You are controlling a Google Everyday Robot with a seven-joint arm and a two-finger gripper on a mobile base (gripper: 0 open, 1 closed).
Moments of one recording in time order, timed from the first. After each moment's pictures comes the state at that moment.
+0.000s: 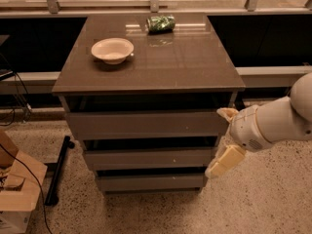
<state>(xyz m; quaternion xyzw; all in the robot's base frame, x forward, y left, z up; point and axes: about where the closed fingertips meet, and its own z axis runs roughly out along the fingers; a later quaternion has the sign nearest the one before) 0.465 -0.163 0.779 -0.55 0.77 0.13 0.30</state>
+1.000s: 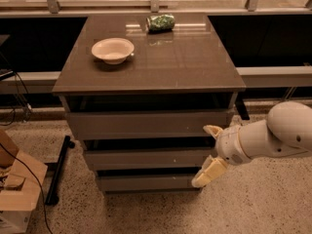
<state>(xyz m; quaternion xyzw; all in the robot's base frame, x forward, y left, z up) 0.475 -0.140 0.701 -0.53 0.76 0.20 0.31</state>
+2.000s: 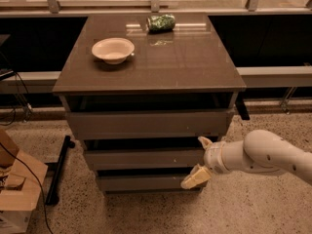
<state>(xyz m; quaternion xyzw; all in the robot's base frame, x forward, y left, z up) 0.518 -0.136 0.595 -0.50 0.78 0.18 0.34</state>
